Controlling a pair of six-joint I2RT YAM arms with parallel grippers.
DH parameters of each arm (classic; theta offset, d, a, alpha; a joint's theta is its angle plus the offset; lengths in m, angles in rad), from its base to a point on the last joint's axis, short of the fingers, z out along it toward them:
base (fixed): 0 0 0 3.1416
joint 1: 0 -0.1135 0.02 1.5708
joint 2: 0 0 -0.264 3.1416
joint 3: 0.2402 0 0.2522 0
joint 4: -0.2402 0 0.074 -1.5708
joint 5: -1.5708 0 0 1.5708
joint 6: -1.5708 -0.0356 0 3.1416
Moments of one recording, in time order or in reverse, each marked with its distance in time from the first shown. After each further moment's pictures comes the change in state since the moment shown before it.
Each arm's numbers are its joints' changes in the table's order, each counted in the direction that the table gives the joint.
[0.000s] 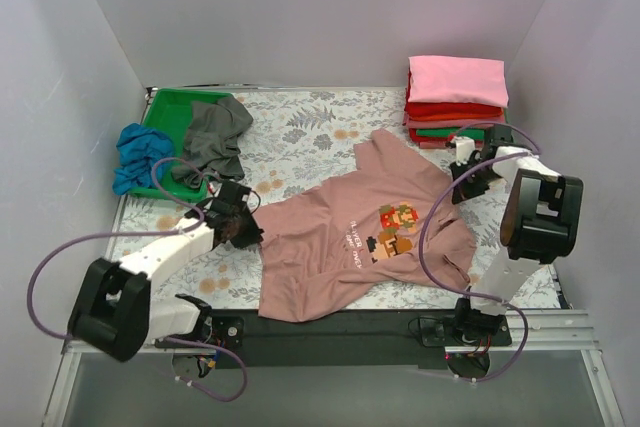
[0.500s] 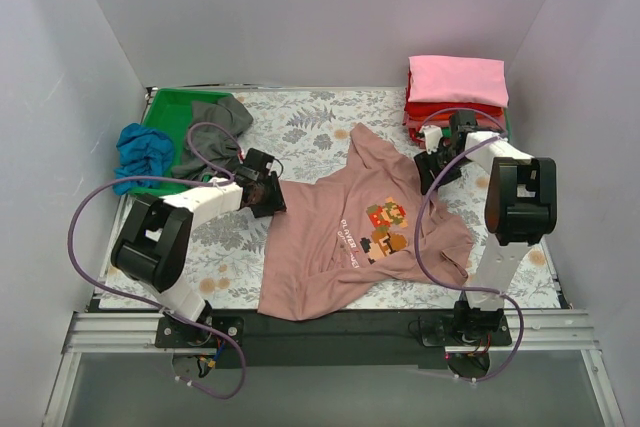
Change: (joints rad) left arm 0.016 0.346 0.286 0.089 -0.018 -0.174; right arm -0.156 0.091 0.138 -0.027 -0.021 -0.020
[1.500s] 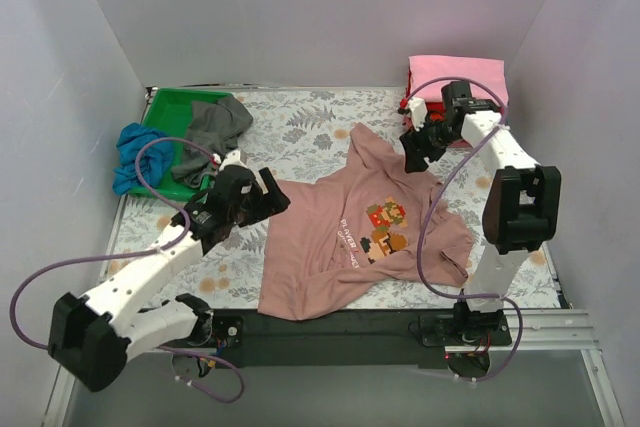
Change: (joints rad) left arm 0.201 -0.664 -0.151 -0.132 0.151 0.163; right arm -0.086 -0.118 0.210 -0.258 0.213 0.196
